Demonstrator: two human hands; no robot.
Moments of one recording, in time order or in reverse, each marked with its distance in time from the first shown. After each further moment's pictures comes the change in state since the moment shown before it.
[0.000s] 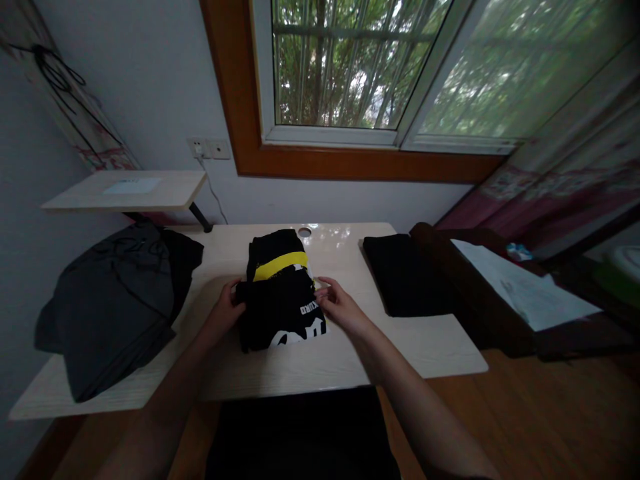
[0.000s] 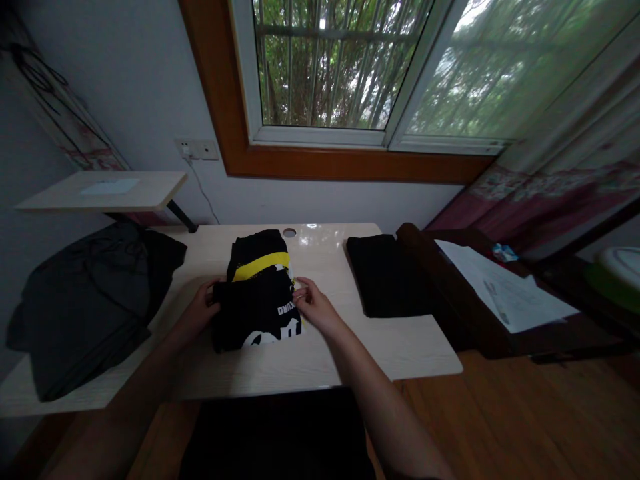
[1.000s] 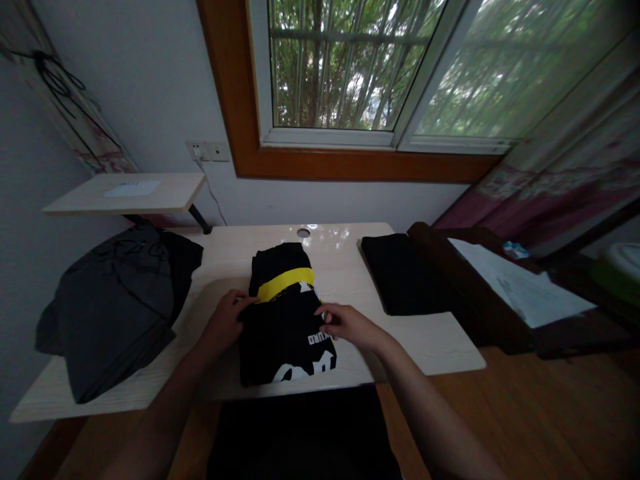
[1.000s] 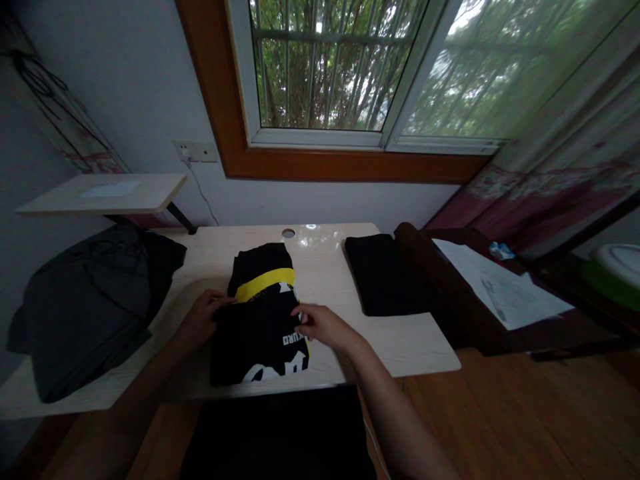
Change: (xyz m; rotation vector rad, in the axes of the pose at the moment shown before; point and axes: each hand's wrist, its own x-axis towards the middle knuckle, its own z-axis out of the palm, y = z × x) left_hand -0.017 0.001 -0.007 0.649 -0.114 0.485; right_hand -0.040 -0.032 -0.018 -0.425 -0.352 0.030
